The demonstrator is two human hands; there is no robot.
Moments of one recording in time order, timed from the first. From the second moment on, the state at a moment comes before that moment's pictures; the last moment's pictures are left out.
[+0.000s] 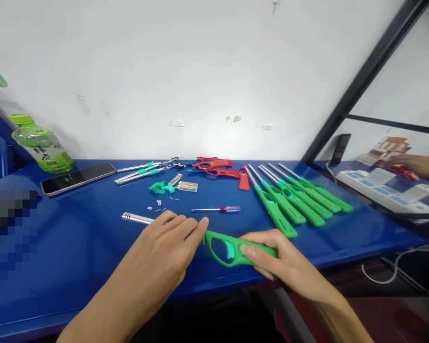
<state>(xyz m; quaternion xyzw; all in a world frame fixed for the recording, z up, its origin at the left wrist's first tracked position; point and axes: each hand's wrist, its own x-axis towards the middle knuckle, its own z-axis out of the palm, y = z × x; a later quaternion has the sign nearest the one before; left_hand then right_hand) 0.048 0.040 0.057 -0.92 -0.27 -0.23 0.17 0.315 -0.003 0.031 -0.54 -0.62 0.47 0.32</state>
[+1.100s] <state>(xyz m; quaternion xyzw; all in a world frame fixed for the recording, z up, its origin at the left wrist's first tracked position) 0.055 0.024 0.061 -0.91 -0.36 -0.12 0.15 0.323 0.004 0.026 -0.48 -0.65 0.47 0.35</state>
